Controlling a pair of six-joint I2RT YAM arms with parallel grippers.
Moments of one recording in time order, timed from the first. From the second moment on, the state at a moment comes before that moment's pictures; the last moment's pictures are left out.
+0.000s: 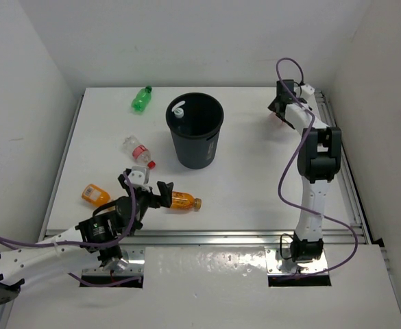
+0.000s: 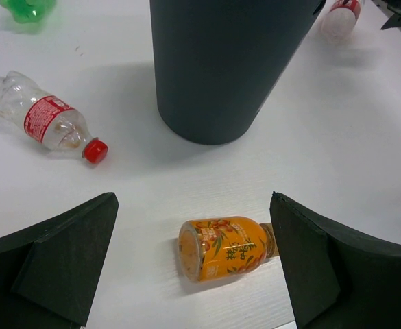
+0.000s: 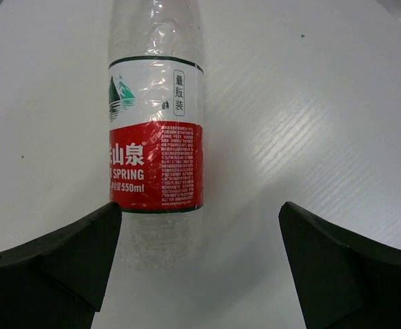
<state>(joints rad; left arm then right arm) -1.17 0.52 0.40 -0.10 -0.81 -0.34 0.02 2.24 1.77 -0.39 0.52 0.68</state>
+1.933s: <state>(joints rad) -1.17 0.41 0.40 -0.13 -0.90 -0.35 0.71 1.61 1.35 0.17 0.15 0.11</state>
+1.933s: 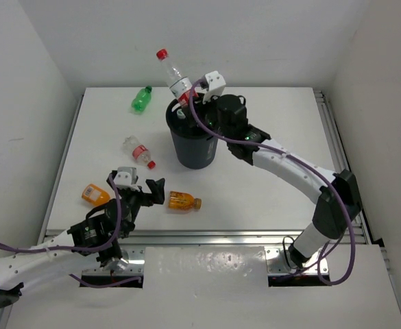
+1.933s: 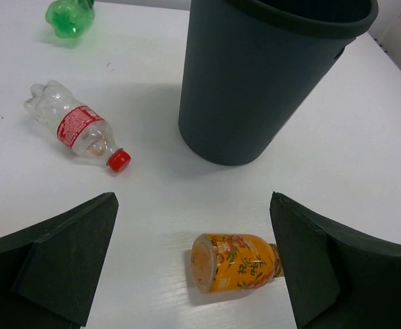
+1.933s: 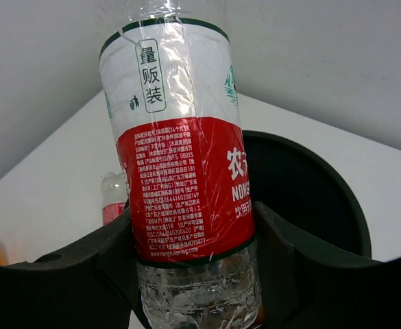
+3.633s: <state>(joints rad) -1.17 0.41 0.40 -0.17 -0.98 -0.41 0.99 1.33 0.72 0.12 -0.03 -0.08</state>
